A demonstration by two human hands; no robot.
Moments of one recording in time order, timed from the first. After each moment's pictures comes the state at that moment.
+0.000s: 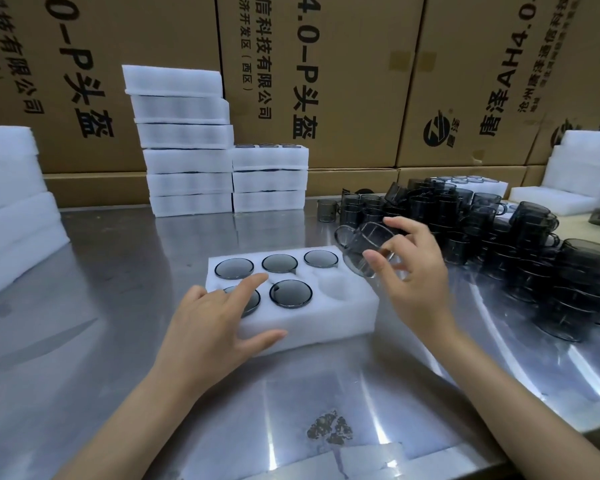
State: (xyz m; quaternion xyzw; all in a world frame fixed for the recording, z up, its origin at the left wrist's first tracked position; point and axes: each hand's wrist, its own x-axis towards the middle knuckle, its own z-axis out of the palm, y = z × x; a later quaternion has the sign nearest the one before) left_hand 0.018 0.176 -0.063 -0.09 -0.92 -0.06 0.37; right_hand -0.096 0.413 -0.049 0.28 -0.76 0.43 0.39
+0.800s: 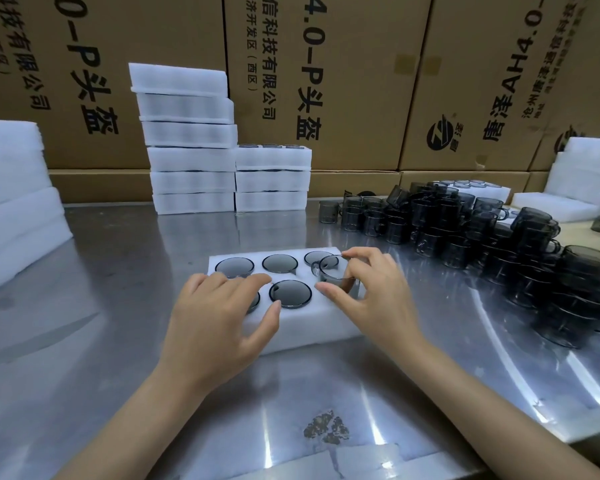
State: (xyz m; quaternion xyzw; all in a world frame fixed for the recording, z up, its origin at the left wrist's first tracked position) left_hand 0.022 0.190 -0.058 -0.06 -0.89 -0.04 0.44; right_hand -0.080 0.385 -0.060 0.29 -0.84 0.34 0.31
